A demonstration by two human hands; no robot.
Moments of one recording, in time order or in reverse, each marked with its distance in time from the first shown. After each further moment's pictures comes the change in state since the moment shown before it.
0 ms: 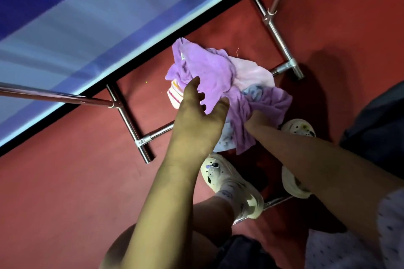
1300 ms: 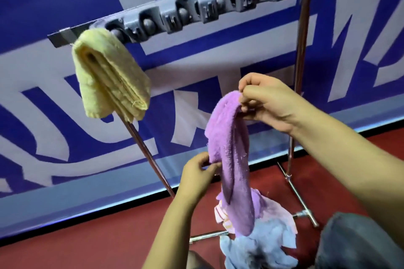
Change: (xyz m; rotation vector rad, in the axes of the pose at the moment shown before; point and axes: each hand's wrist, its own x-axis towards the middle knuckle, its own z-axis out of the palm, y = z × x) left_hand -0.214 0.108 -0.099 0.096 0.426 0.626; right_hand -0.519 -0.112 -0.295 0.787 -0.205 -1.299
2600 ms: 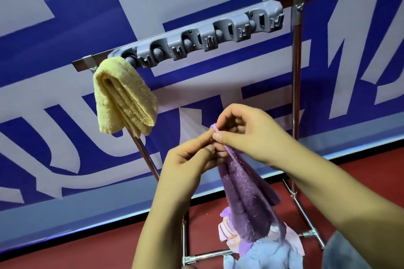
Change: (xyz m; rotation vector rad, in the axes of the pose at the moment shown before) left_hand -0.048 0.119 -0.050 -0.633 0.020 0.136; right_hand -0.048 -0.012 0.023 -0.519 -0.056 -0.355
